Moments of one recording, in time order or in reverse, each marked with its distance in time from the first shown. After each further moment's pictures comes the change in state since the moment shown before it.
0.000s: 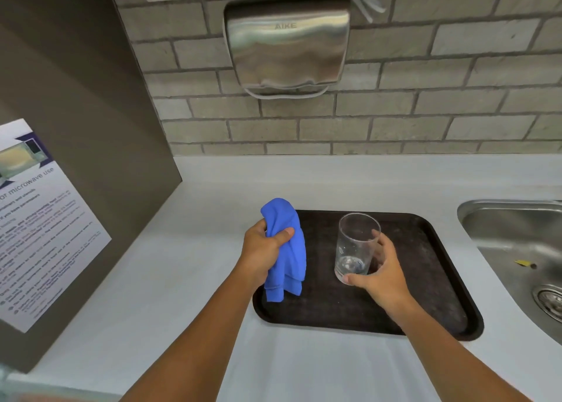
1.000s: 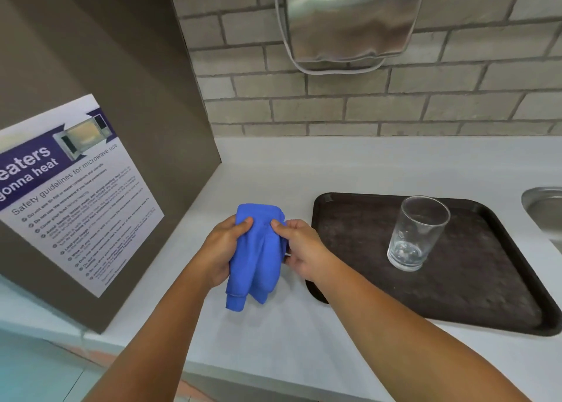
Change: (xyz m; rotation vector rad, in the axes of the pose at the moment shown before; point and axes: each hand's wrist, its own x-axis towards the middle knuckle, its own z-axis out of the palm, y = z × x) left_hand -0.027 0.000 -0.158 -0.086 -0.031 -0.105; right_hand -0.020 -0.073 0.227 0.470 -0.444 0.480
